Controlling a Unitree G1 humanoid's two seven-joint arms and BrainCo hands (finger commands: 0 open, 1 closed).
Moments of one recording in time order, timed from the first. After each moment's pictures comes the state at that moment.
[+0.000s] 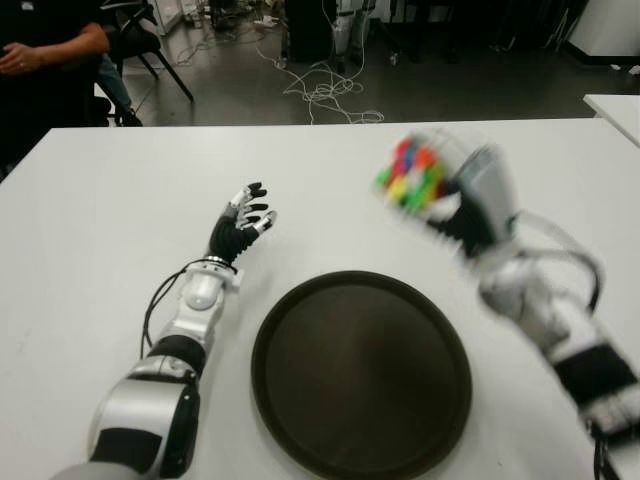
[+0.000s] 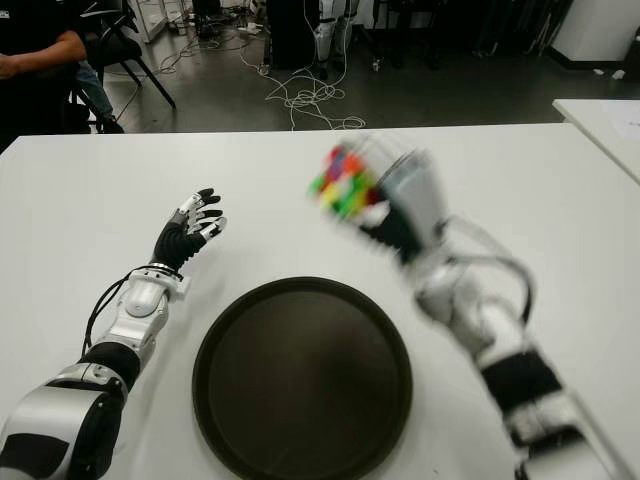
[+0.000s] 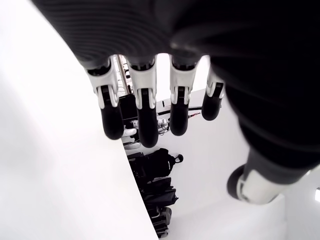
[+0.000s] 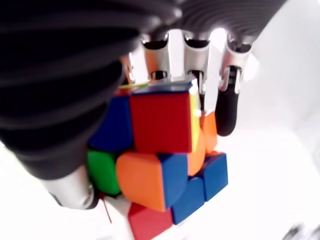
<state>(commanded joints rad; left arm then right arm) -0.63 0.10 0.02 1.23 0.12 -0.65 -0.01 -0.33 -0.49 0.41 0.21 -0.62 -0.69 -0.45</state>
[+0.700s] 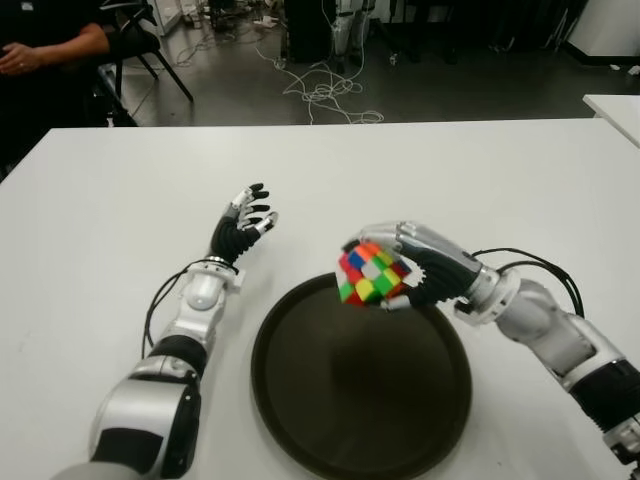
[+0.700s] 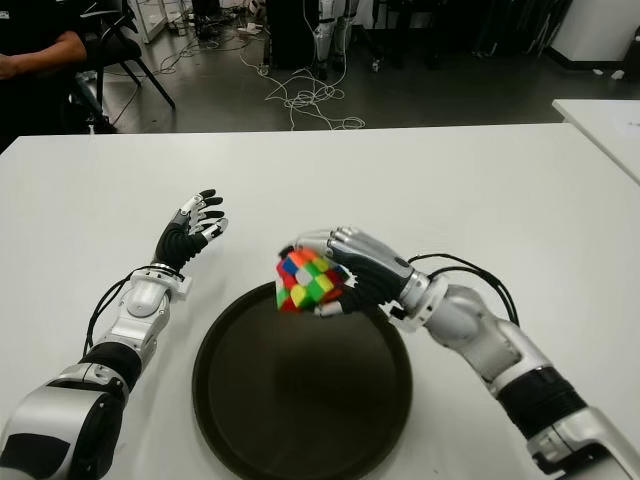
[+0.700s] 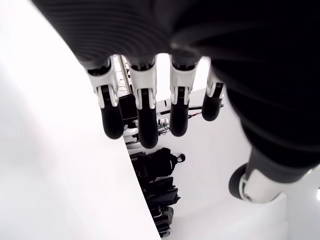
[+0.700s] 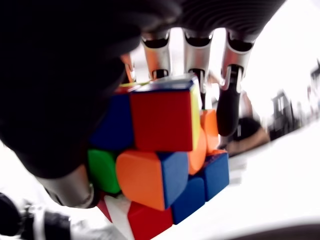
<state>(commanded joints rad) -0.63 0.10 0.03 1.22 0.12 -0.65 0.00 -0.41 -0.59 0.51 0.20 0.08 -0.62 0.53</state>
